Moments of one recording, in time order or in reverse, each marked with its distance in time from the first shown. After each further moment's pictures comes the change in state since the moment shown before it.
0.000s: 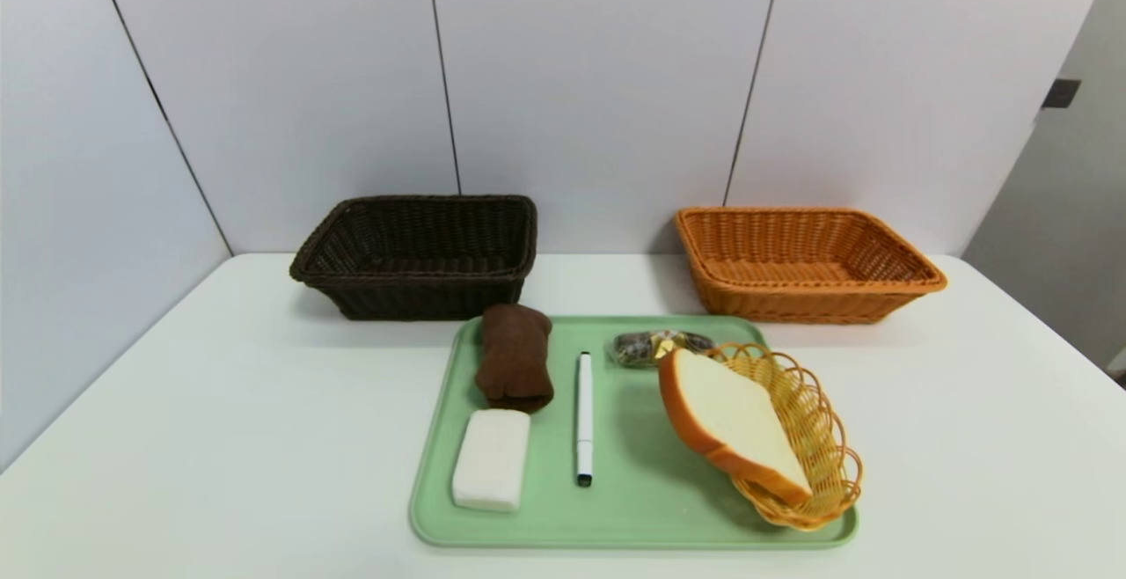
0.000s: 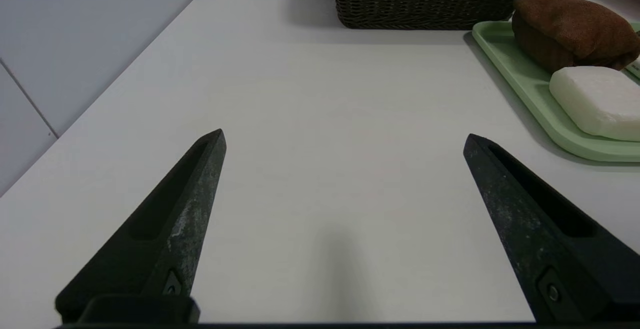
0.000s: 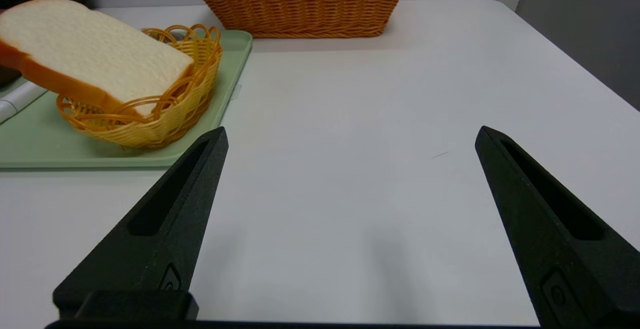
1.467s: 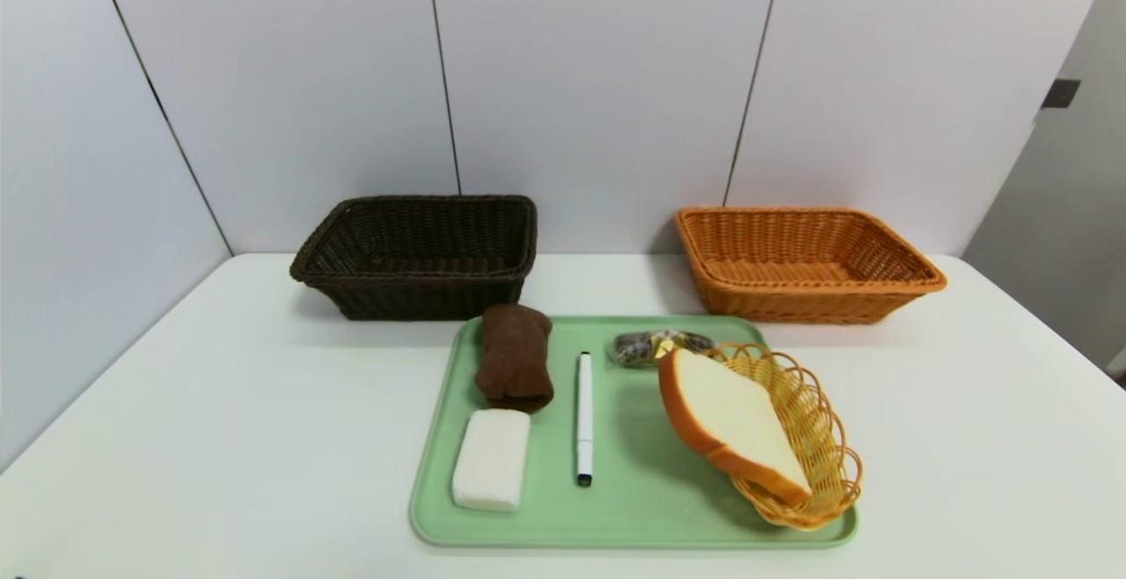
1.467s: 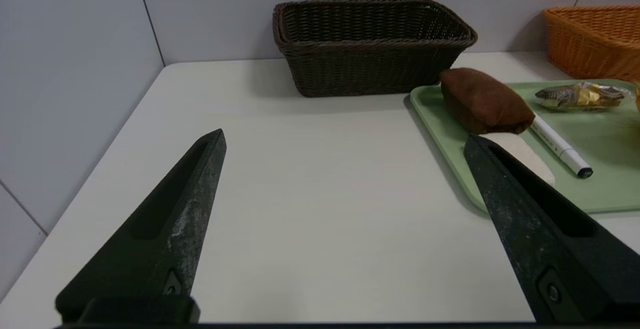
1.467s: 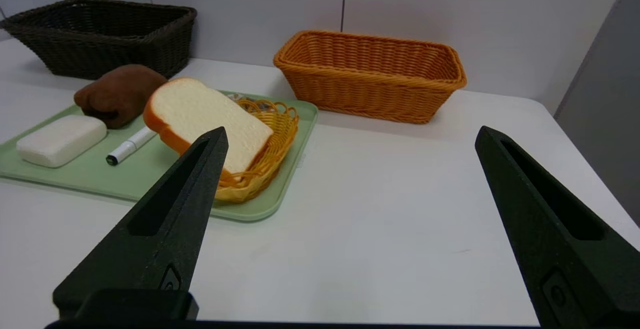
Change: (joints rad) left arm -0.001 0.187 -0.273 0.022 -0.118 -0.004; right arm 0.001 0.132 -0.337 0.108 0.186 -0.048
